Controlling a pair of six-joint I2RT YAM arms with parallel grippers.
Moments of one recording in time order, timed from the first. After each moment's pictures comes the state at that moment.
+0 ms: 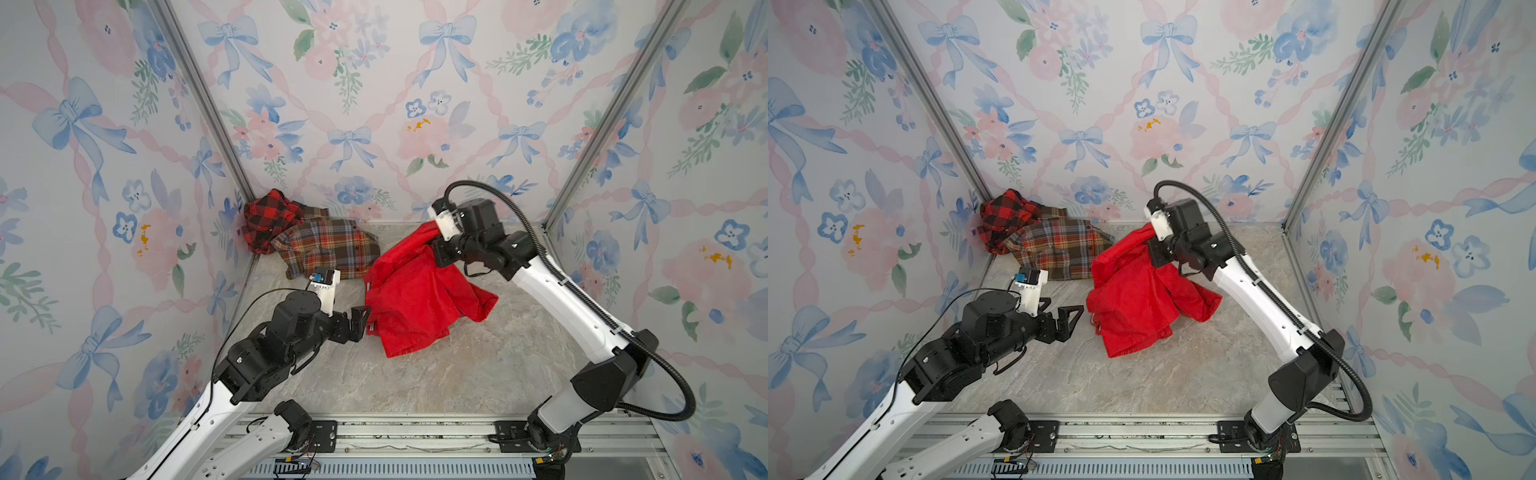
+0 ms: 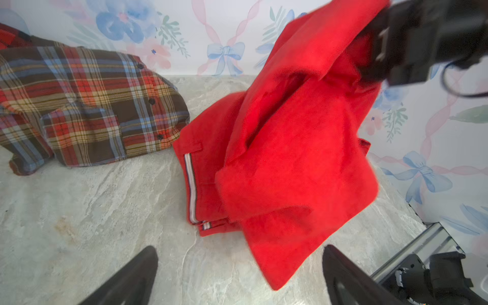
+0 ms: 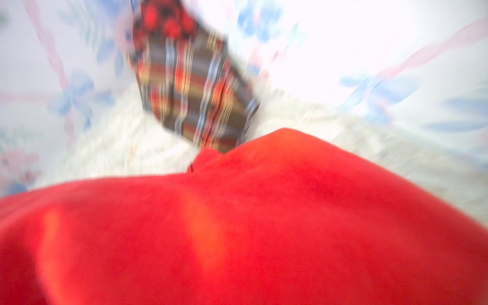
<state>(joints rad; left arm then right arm) -0.67 0.76 1.04 -0.77 -0.11 -0.37 0.54 1.61 1.89 -0.82 -0.07 0.08</state>
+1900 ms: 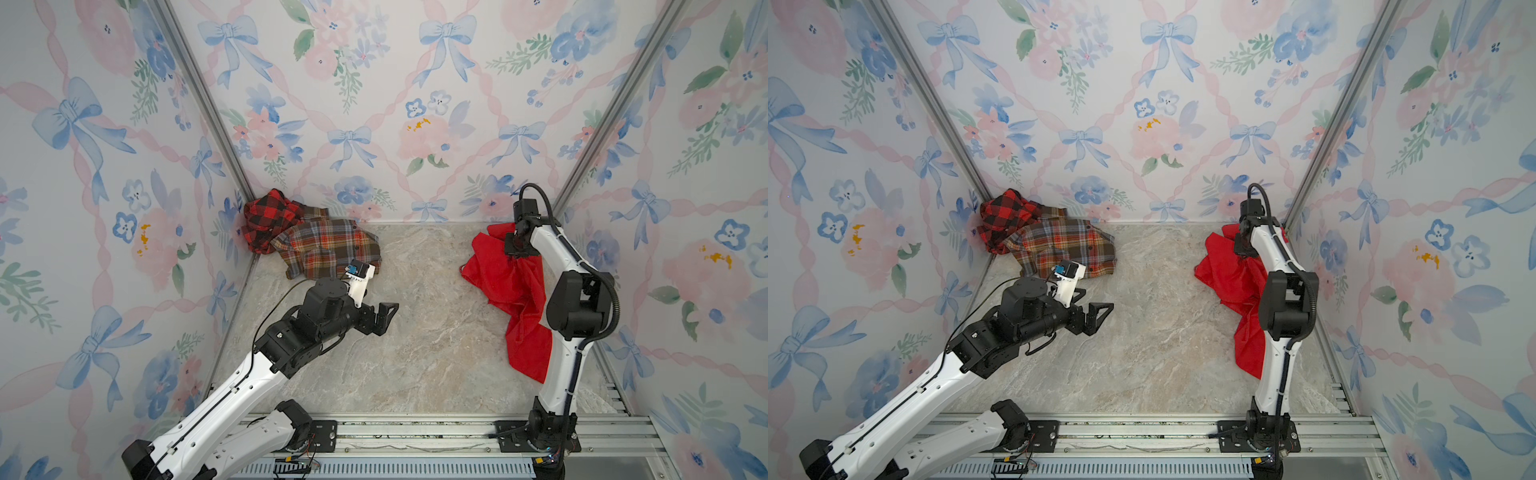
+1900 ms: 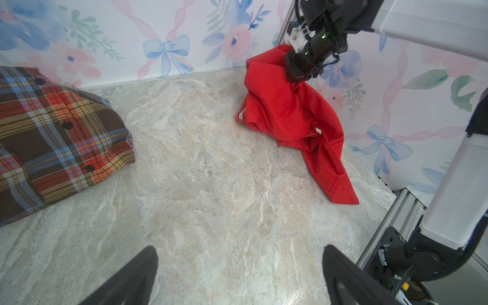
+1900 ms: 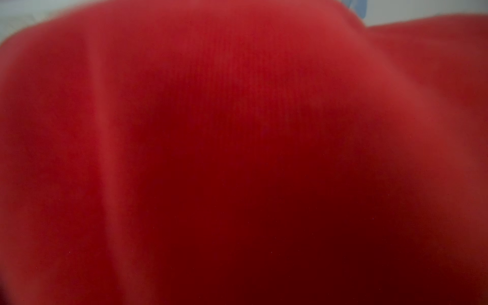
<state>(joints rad) -0.68 0.90 0.95 -0.51 0.07 -0.27 0.01 2.18 1.94 -0.88 0.32 0.16</state>
